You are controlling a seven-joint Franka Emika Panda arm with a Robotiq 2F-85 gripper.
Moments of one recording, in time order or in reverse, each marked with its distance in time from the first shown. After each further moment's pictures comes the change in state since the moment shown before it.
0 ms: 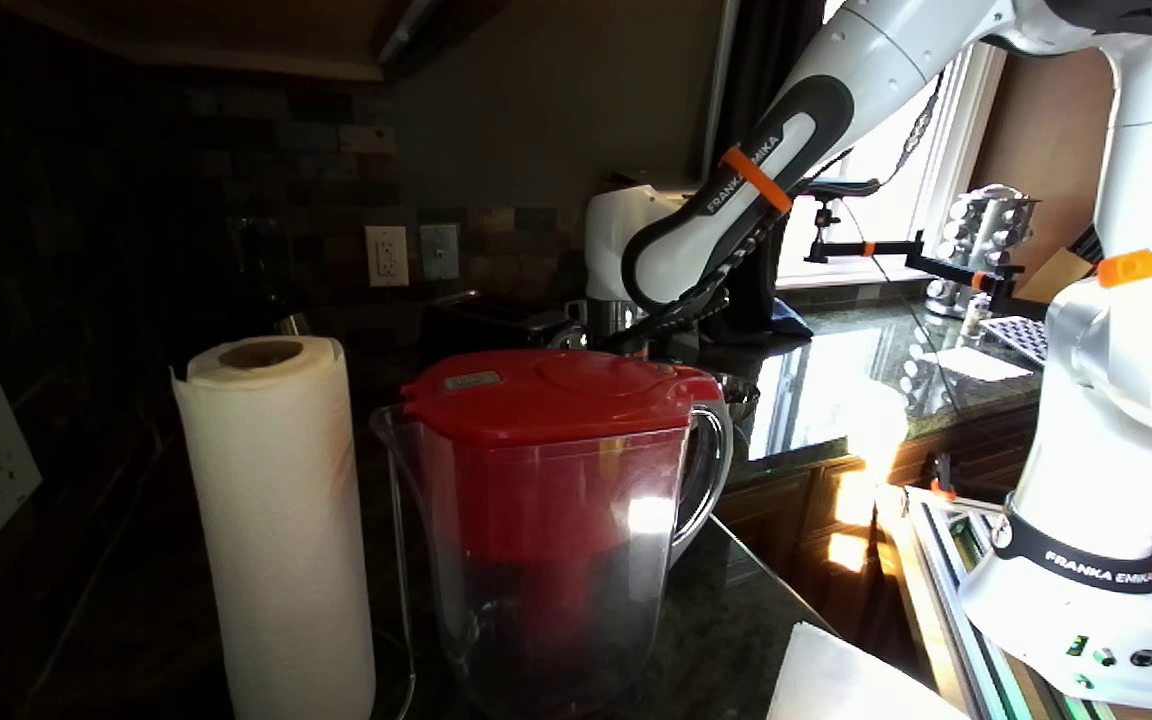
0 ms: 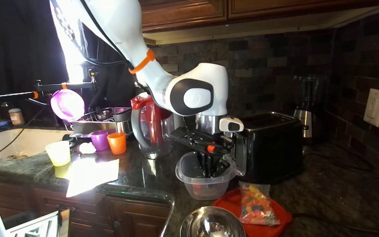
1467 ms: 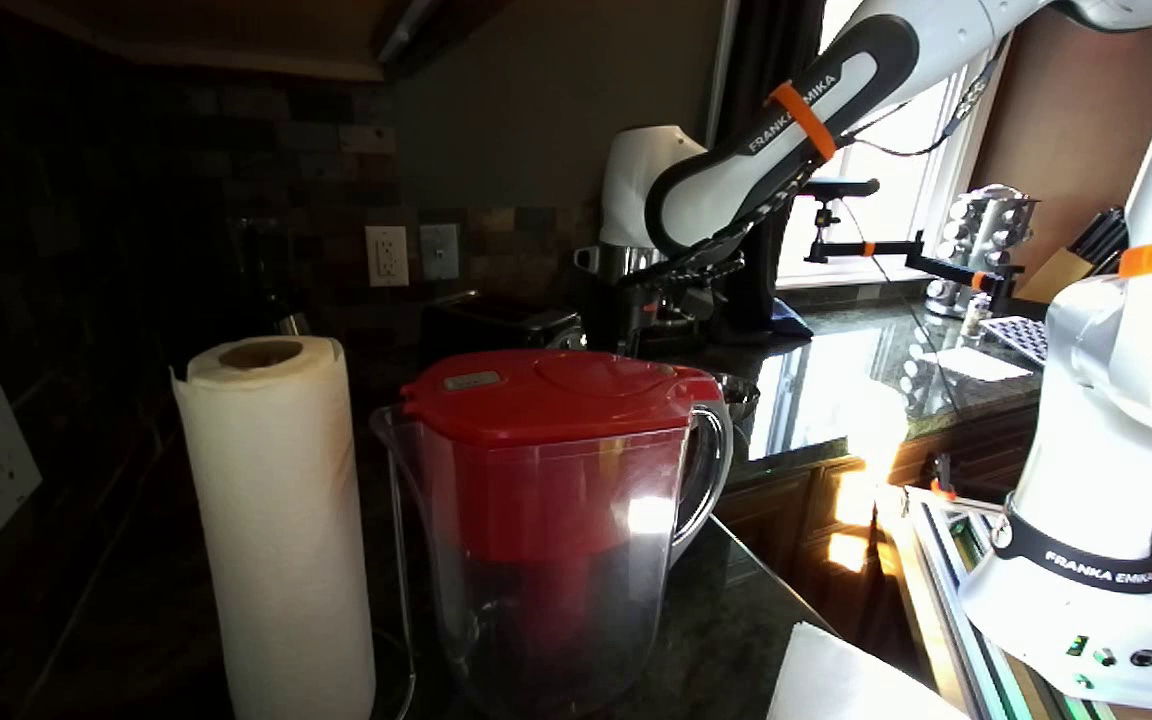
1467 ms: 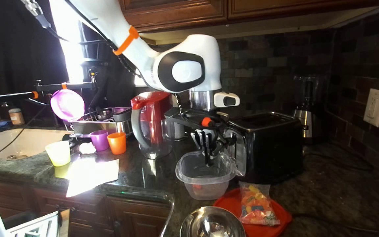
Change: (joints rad) arm -0.001 -0.172 0.005 -0.042 -0.001 -0.032 0.000
